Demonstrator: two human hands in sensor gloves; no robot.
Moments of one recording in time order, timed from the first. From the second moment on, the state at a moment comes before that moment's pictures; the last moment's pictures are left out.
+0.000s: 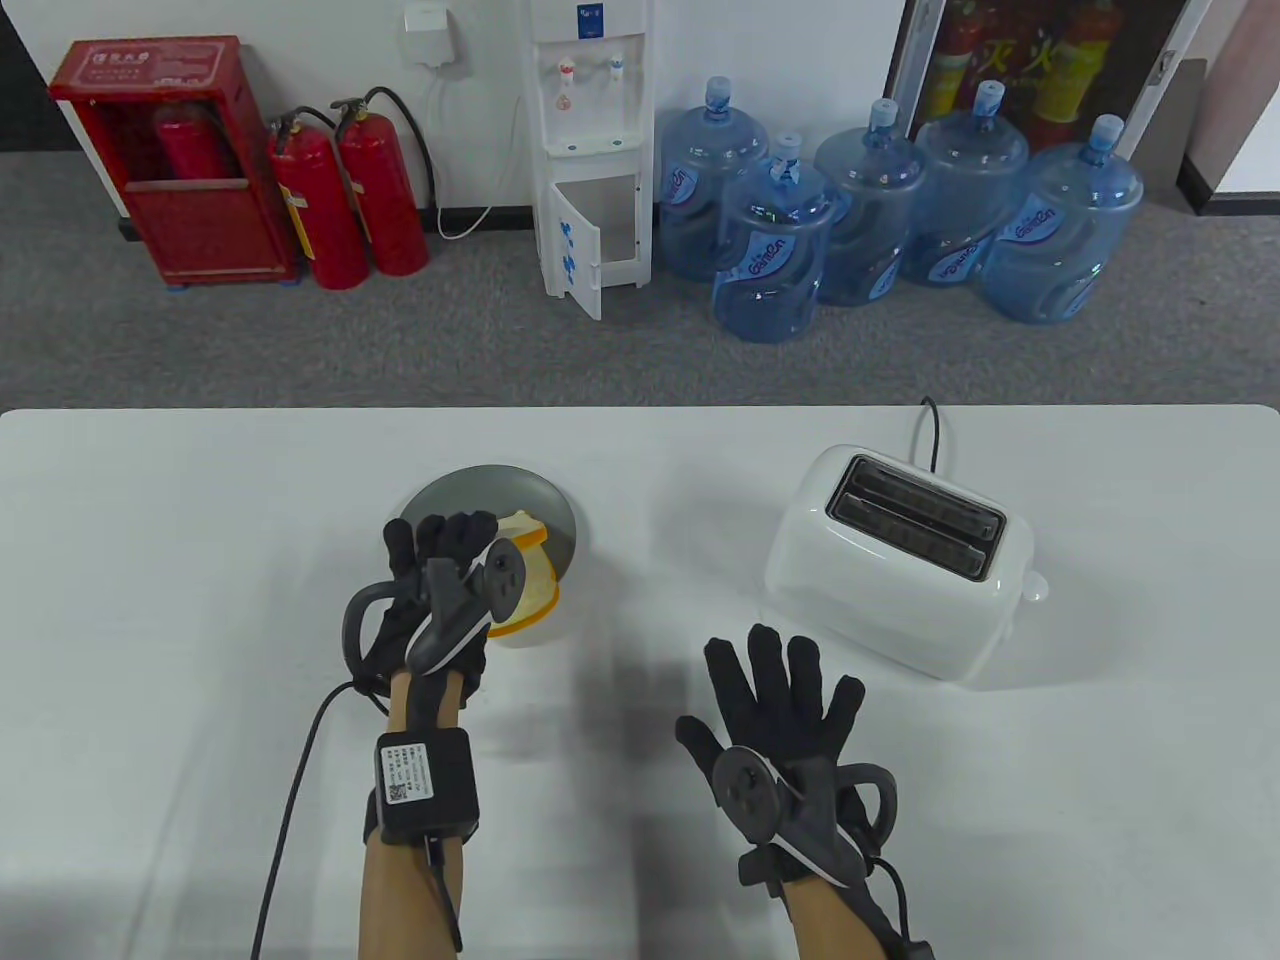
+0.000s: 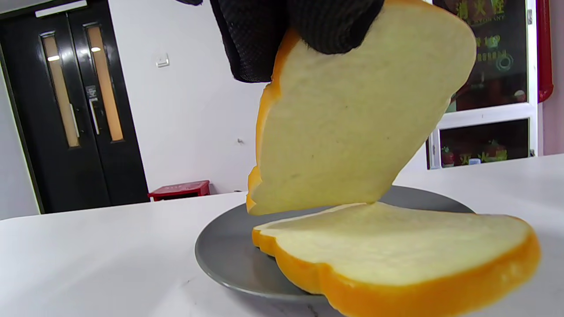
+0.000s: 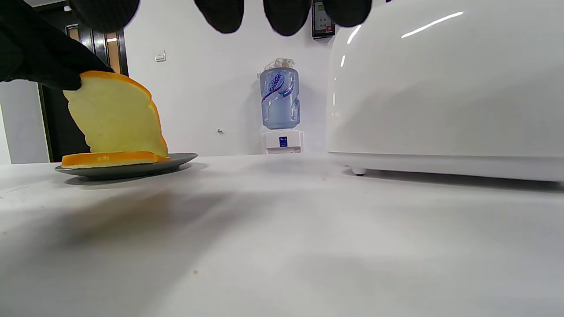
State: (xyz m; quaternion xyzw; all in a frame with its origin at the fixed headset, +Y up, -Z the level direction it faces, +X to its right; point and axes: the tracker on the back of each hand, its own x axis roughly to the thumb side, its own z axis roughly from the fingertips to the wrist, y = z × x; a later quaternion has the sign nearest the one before) left_hand -0.195 -0.692 -0.392 0.08 0.05 -0.07 0.99; right_hand 0.094 -0.722 -0.241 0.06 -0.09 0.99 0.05
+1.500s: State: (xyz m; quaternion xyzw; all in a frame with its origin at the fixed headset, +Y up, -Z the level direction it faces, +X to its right) left_hand -0.242 -0.649 -0.261 0.19 -0.03 0.13 0.97; right_hand 0.094 -0.722 -0.239 0.07 -0.11 0.99 0.04
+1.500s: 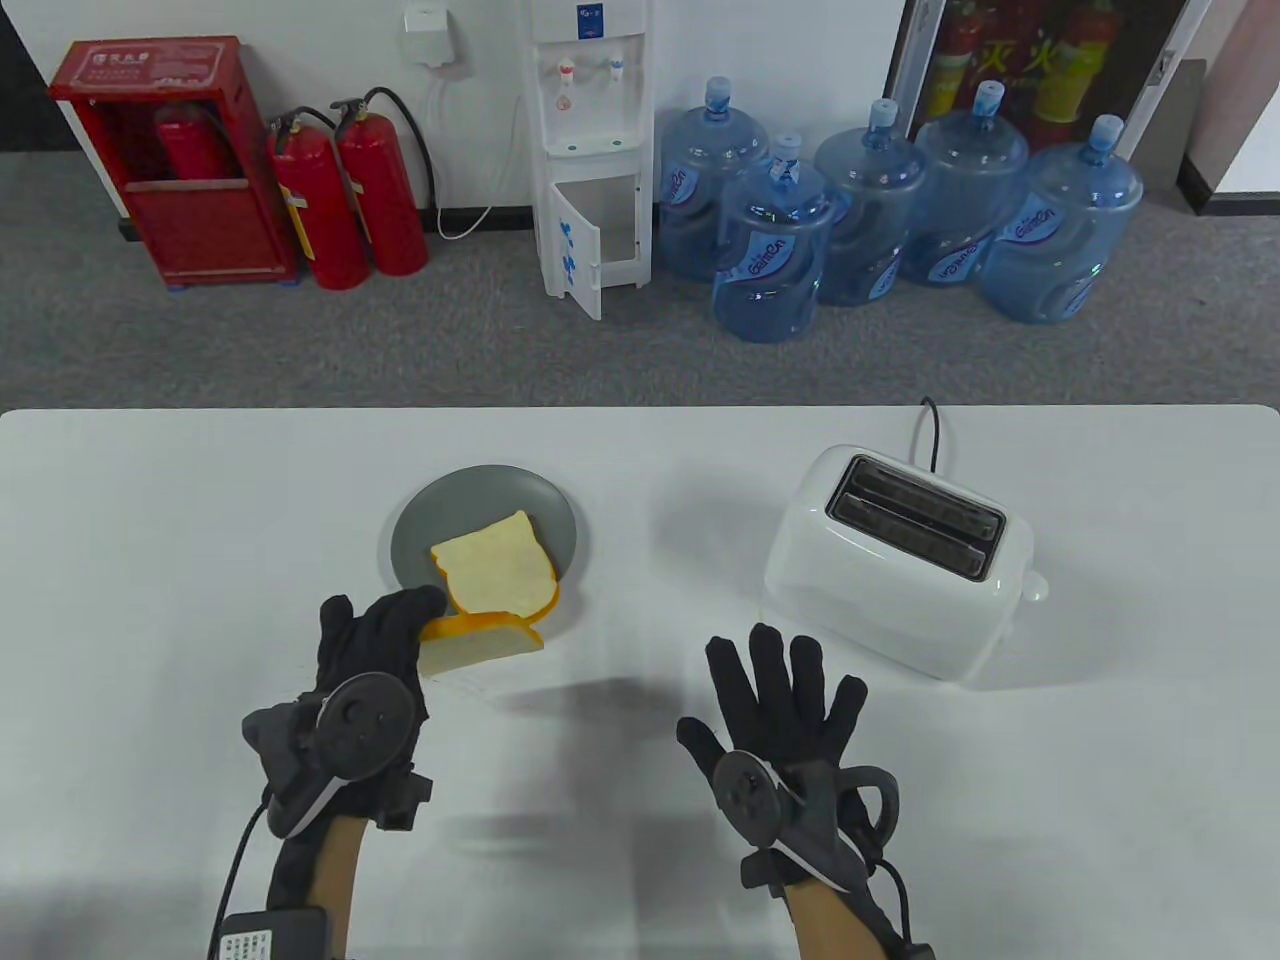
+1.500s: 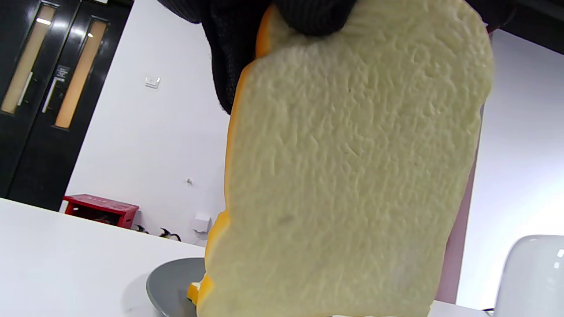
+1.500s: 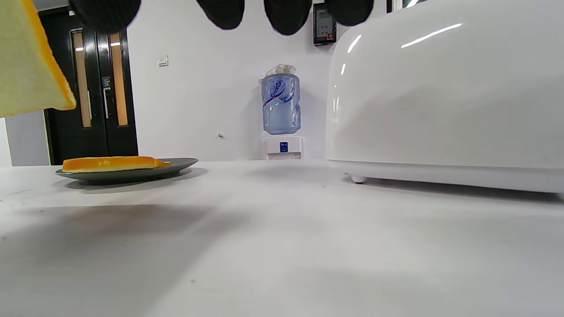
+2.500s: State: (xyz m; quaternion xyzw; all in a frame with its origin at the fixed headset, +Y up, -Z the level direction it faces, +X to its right) left_hand -0.194 -0.669 -0.226 0.14 -0.16 0.16 0.96; right_hand 0.065 -0.690 -0.205 0.24 -0.24 0.93 0.13
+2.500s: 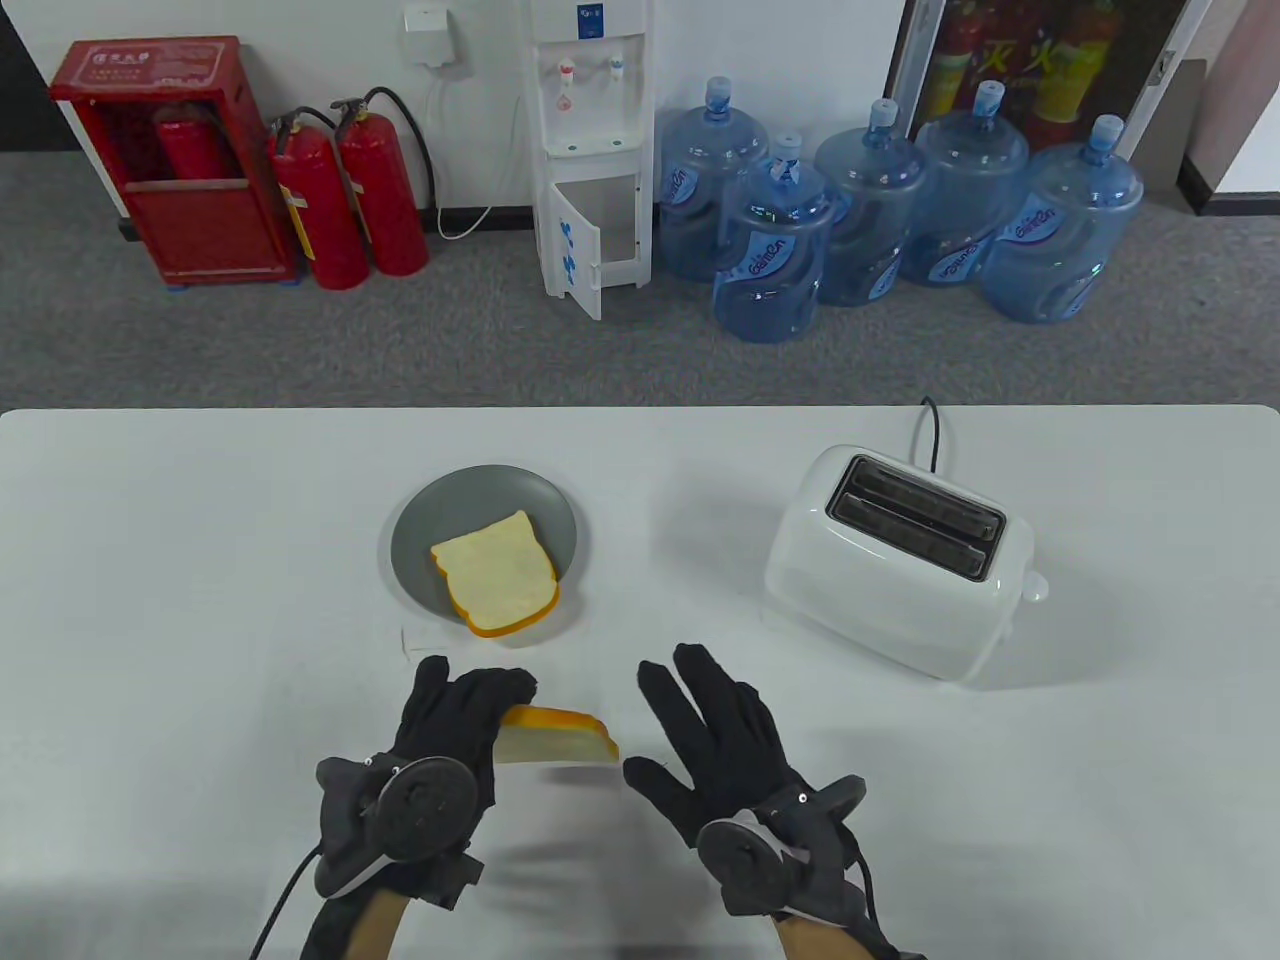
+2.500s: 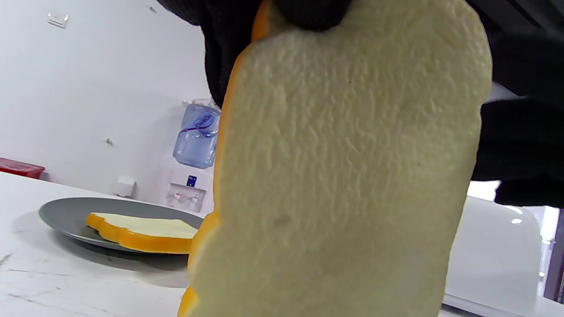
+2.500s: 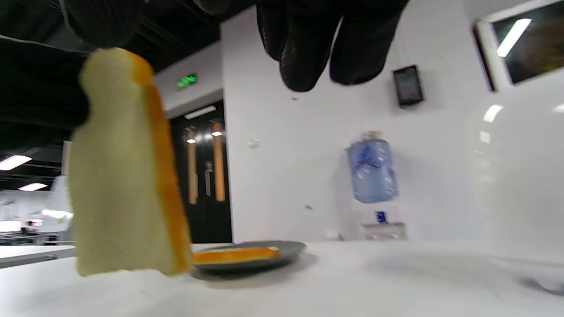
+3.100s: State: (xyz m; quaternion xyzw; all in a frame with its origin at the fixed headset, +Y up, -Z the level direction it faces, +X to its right) left_hand -0.169 -0.670 -0.215 0.14 -0.23 0.17 0.95; right_hand 0.036 -0.685 -0.189 0.32 -0.27 0.90 0.14
